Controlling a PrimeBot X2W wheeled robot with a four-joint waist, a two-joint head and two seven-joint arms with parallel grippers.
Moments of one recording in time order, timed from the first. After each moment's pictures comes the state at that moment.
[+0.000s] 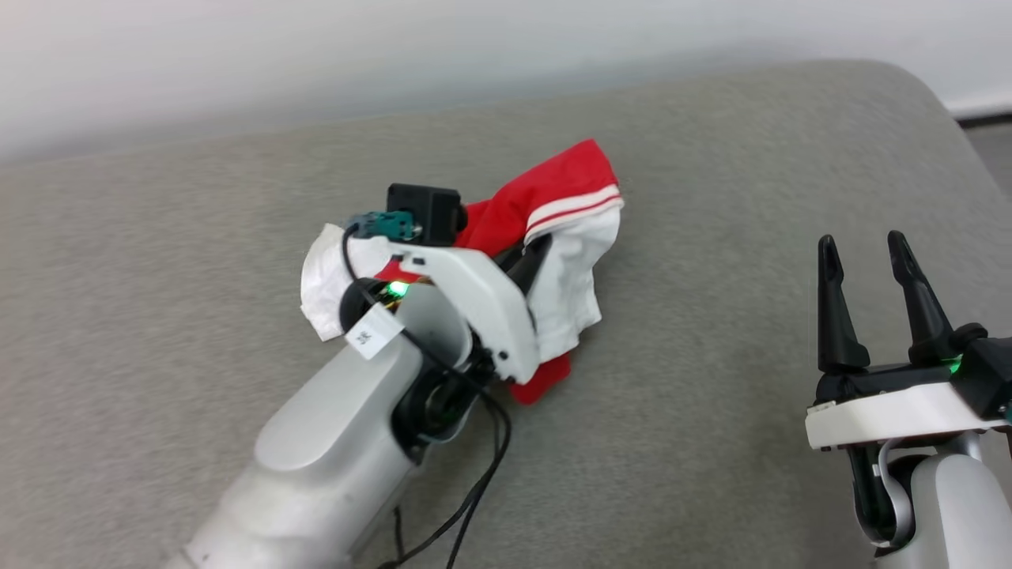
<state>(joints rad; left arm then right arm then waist) -0.70 0.23 -0.74 0.29 -0.97 0.15 0.16 -0.22 -0.05 -0.07 0.10 0.14 0.13 -0.26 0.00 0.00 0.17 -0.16</state>
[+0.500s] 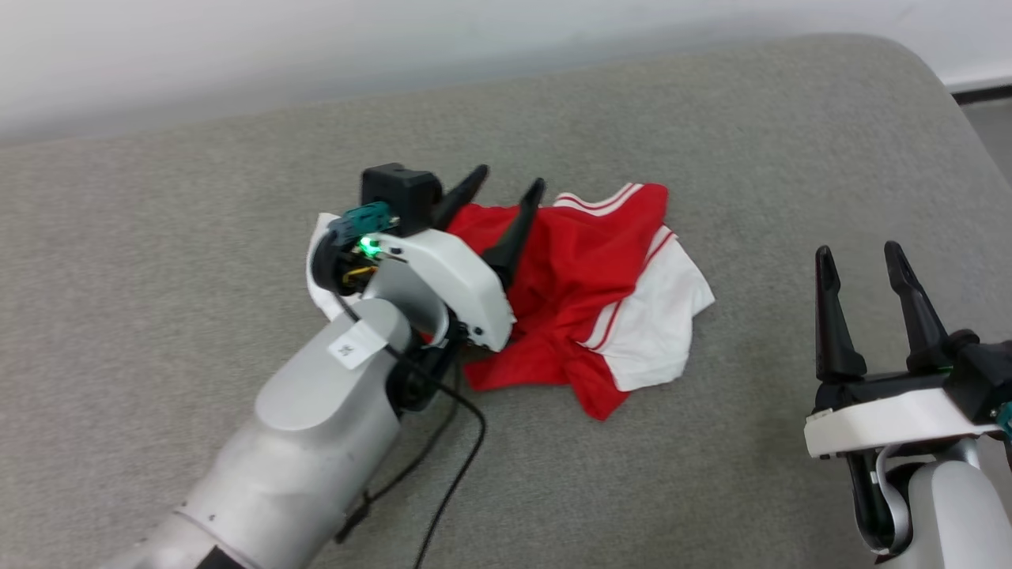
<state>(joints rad) -0.82 0.18 -0.76 0.58 -0.85 0.00 -0.15 -0.22 -0.05 -0.07 0.12 0.13 0.13 -0.26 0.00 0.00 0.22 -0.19</state>
